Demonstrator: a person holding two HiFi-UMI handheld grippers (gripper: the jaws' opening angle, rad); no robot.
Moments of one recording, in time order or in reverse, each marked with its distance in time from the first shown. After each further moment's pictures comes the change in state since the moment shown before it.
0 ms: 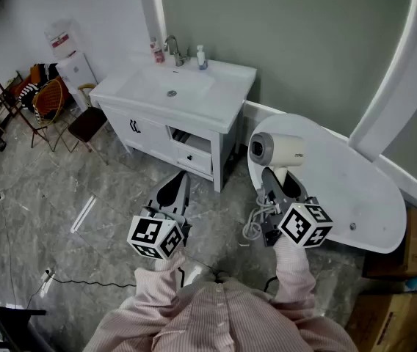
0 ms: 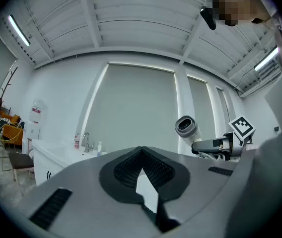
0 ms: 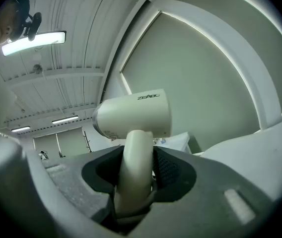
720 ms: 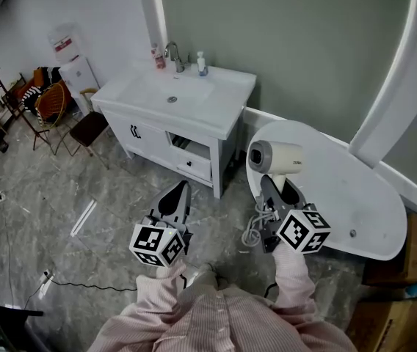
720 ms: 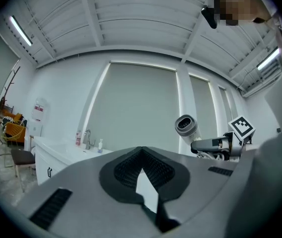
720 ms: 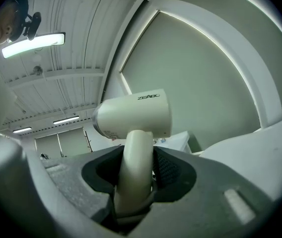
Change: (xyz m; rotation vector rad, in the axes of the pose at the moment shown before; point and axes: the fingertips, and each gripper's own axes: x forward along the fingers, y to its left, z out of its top) left arm -0.002 -0.014 -0.016 -0.017 0.016 0.026; right arm -0.007 -0.013 -0.005 0.010 0.010 0.013
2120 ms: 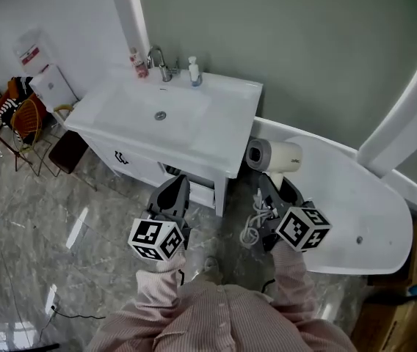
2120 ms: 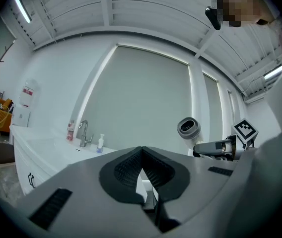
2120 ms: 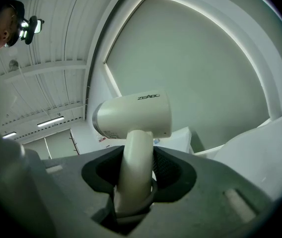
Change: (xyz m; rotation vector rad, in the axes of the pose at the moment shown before) left arm 0.226 0.182 -0.009 -0.063 0.059 -0.076; right arm 0.252 -0.077 0.011 0.066 0.023 -0.093
